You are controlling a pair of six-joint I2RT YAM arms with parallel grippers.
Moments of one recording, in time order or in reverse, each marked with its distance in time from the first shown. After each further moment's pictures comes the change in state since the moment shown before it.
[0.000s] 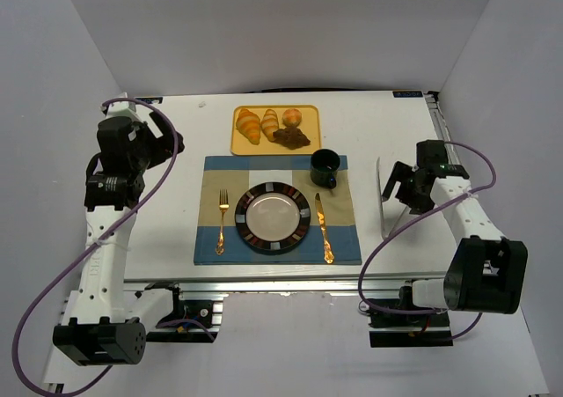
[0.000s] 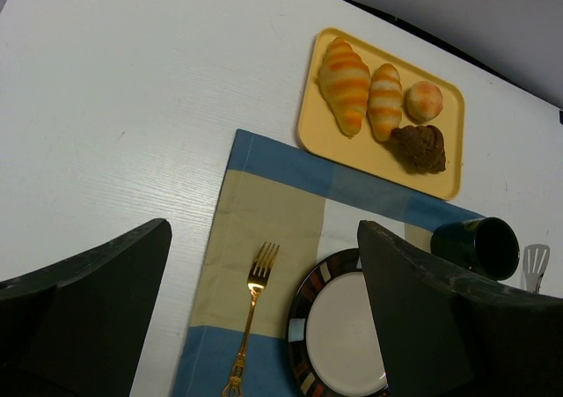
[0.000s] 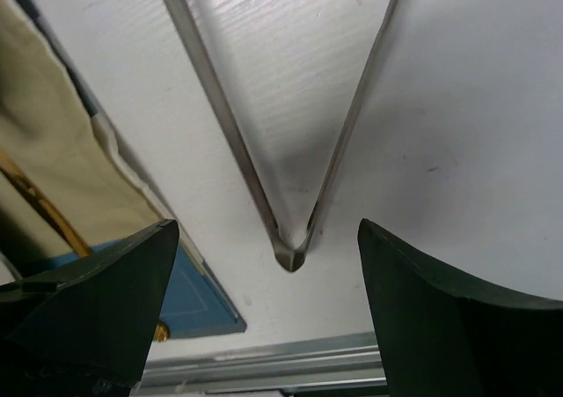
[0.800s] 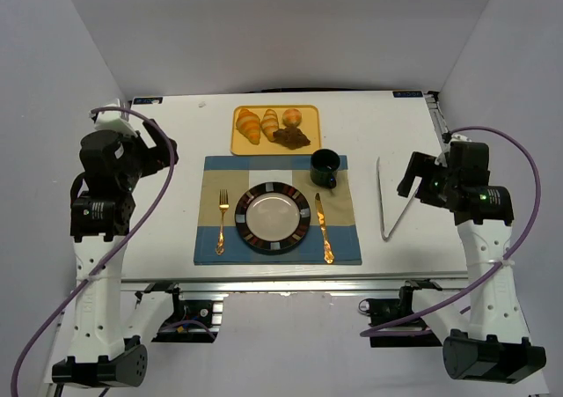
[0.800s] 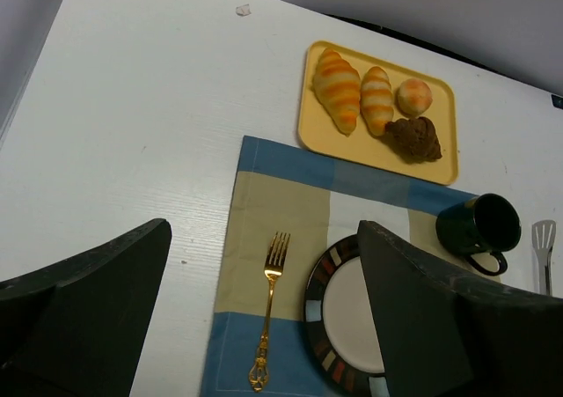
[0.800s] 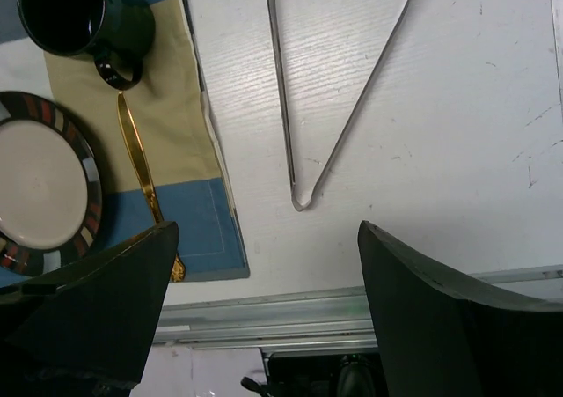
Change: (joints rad) left arm 0.000 -0.143 0.048 -0.105 0.021 0.103; right arm -0.001 -0.375 0.218 -0.250 -0.018 -0.134
